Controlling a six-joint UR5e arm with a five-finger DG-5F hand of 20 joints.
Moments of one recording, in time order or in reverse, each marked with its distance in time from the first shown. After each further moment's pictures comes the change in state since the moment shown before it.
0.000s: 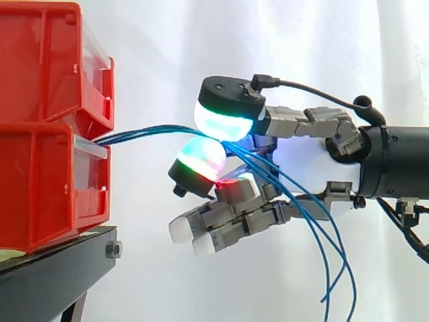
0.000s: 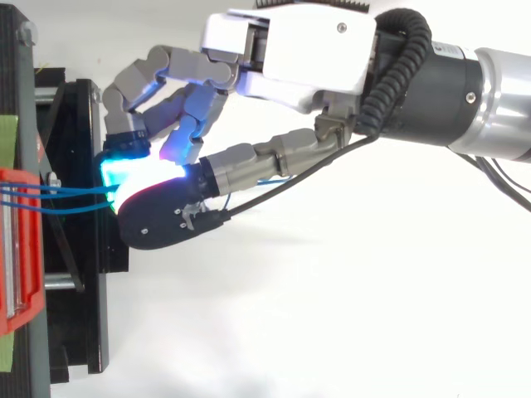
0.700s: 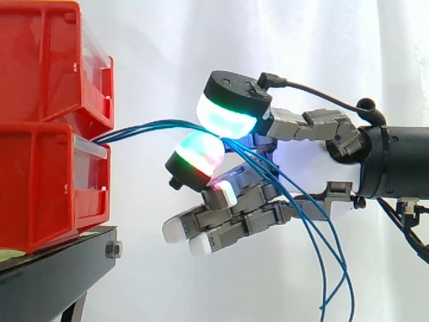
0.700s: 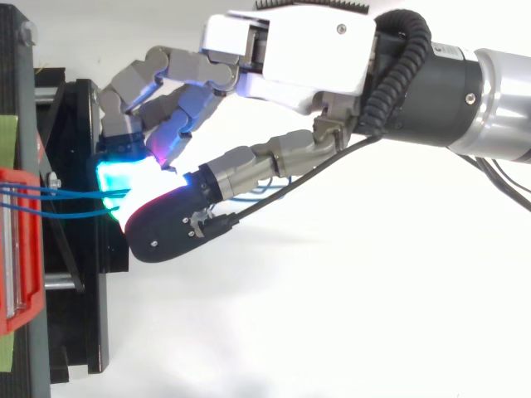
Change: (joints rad) arm 0.001 0.000 0.000 -0.001 0.000 0.000
